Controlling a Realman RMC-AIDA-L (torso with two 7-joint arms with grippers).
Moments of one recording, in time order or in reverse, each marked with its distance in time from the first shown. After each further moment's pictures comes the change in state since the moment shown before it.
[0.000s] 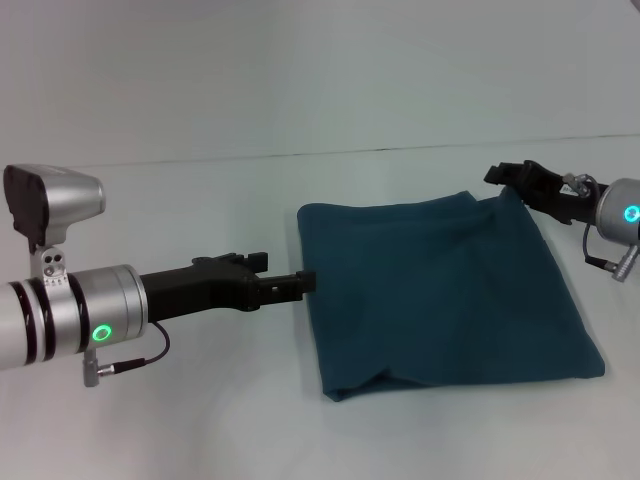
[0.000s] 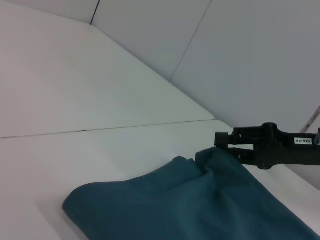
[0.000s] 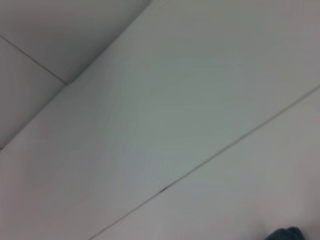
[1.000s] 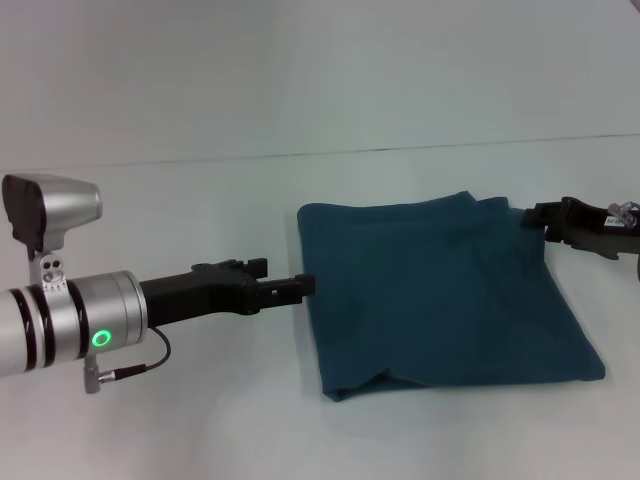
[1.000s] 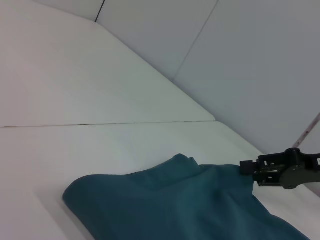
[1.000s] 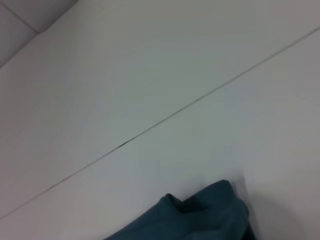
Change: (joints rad) left arm 0.003 0.000 -0.002 -0.022 -0.015 0.002 -0.010; right arm -0.079 -0.039 -0.009 -0.152 -0.278 -0.192 0.233
